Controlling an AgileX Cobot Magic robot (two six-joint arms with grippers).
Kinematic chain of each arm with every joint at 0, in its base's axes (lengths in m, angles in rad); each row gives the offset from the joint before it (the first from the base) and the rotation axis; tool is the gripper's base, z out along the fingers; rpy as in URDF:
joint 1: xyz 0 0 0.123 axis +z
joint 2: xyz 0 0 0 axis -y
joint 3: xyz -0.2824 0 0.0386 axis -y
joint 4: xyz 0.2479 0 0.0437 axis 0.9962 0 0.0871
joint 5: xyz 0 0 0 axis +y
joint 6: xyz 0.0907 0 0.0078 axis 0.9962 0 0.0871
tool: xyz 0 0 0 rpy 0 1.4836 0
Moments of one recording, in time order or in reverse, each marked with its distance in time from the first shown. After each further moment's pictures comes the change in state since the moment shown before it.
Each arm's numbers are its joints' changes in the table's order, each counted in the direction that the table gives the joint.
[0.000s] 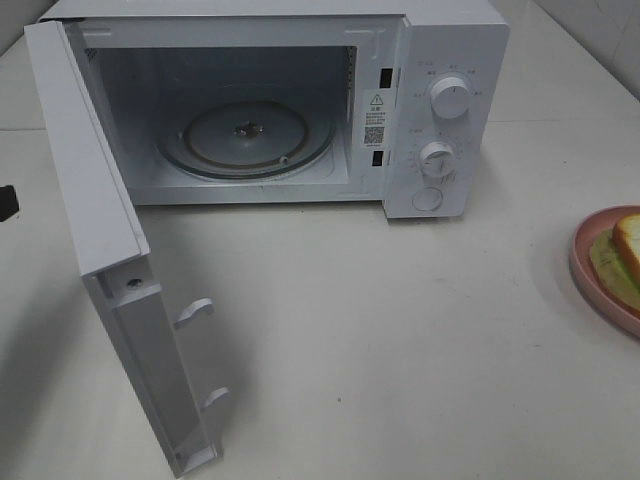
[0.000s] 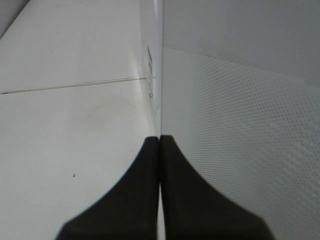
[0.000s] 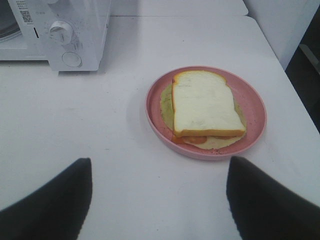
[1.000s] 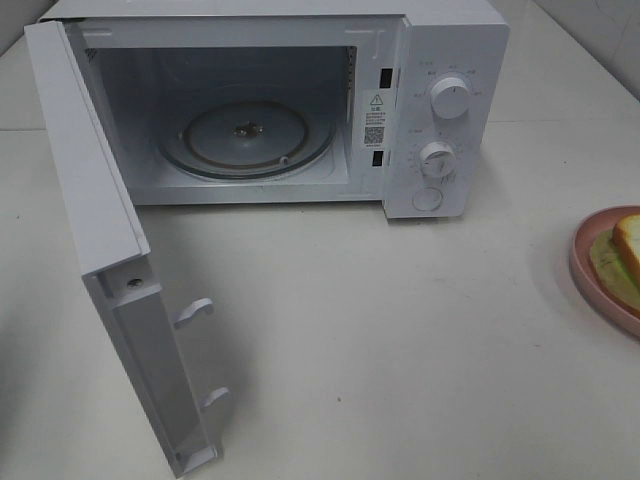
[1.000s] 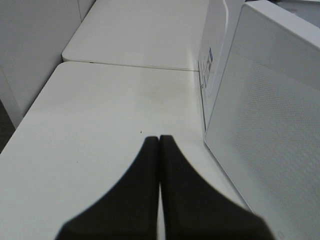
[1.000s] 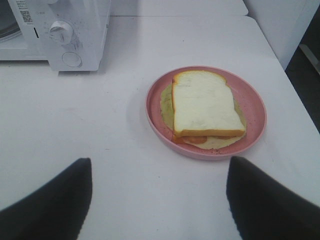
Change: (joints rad) left arm 0.135 0.759 -0.004 -0.124 0.819 0.000; right arm 0.000 0.000 0.000 0.000 0.000 0.000
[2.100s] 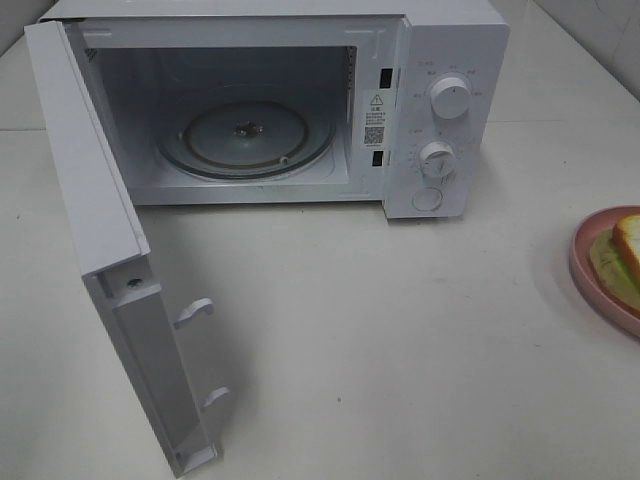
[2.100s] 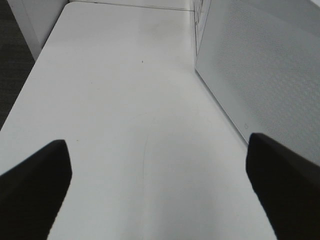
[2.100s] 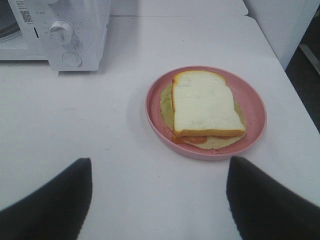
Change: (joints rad) left arm 0.000 0.497 0.235 -0.001 0.906 0.000; right arm 0.000 0.000 0.000 0.000 0.000 0.000
